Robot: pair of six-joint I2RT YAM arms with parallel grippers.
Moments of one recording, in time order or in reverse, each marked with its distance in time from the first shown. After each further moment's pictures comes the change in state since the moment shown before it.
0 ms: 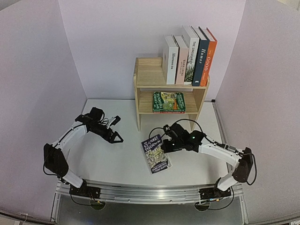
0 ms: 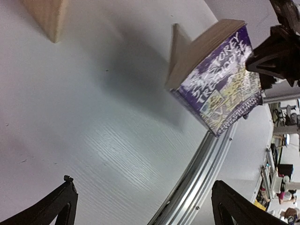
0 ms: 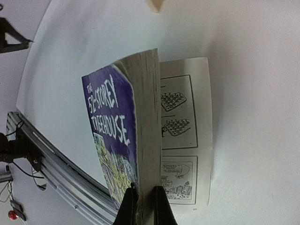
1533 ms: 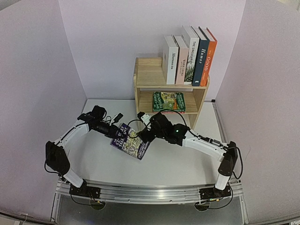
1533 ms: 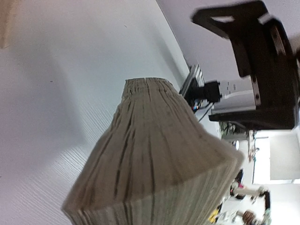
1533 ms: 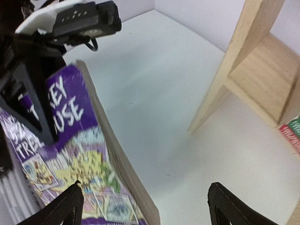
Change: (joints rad) left arm -0.038 0.045 0.034 0.044 0.284 -0.203; right arm 0.077 0.298 0.397 0.233 0.137 -0.610
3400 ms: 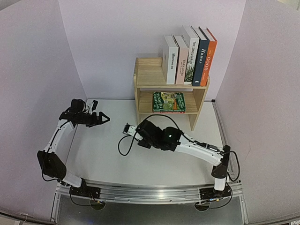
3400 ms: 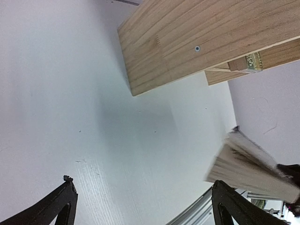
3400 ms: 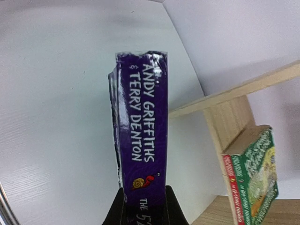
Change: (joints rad) left arm 0.284 -0.113 0.049 0.072 -0.314 -0.193; right arm 0.190 0.117 0.310 -0.332 0.348 -0.438
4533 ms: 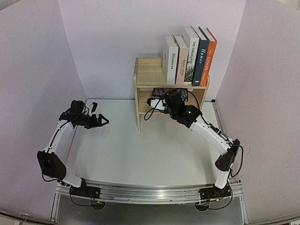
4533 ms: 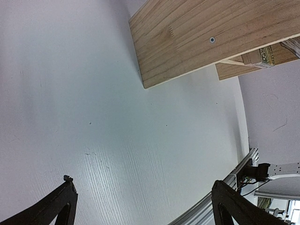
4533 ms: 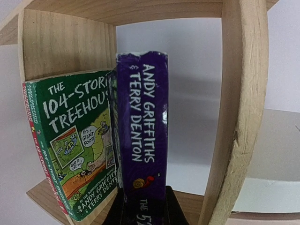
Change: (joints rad) left arm 0.009 -0.013 -0.016 -0.046 -0.060 0.052; right arm -0.365 -0.053 0.058 0.207 0.180 -0.854
